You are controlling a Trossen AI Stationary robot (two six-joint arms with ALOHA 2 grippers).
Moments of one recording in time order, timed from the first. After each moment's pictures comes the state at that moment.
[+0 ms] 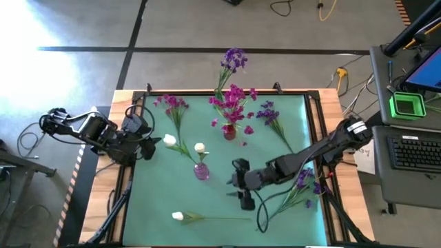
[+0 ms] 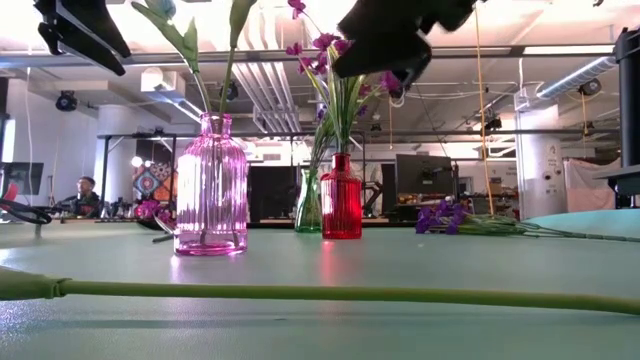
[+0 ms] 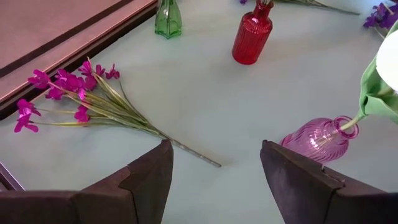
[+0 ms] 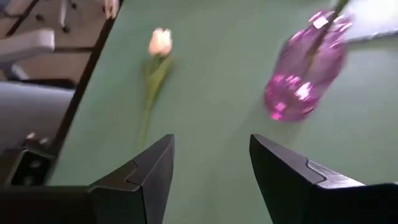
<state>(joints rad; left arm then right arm) -0.35 0.75 0.99 -1.23 -0.62 -0.90 0.40 1.69 1.15 -0.14 0.16 0.29</state>
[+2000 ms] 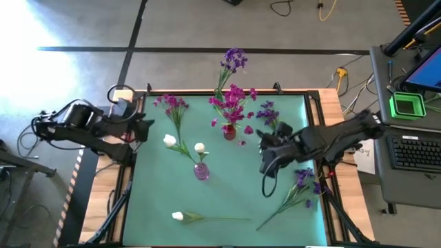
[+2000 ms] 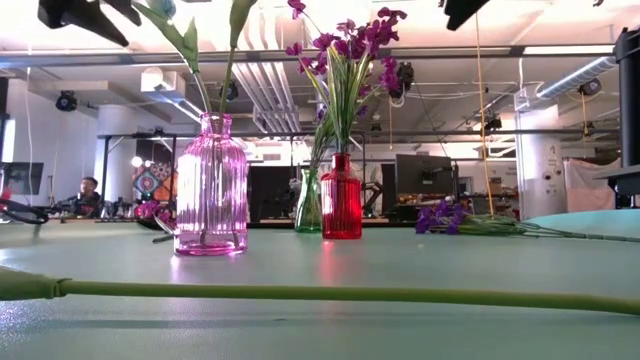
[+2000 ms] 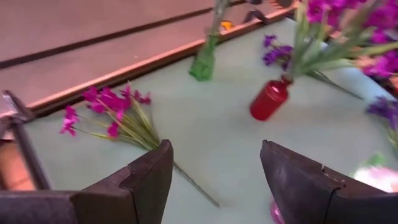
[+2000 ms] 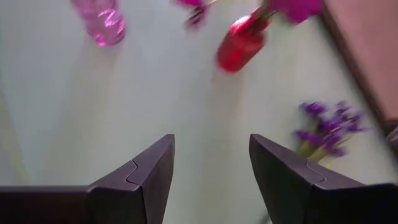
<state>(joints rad) -0.18 0.78 1.21 -1.32 -0.68 -0.97 0.33 1.50 1.60 -1.30 0.45 0.60</state>
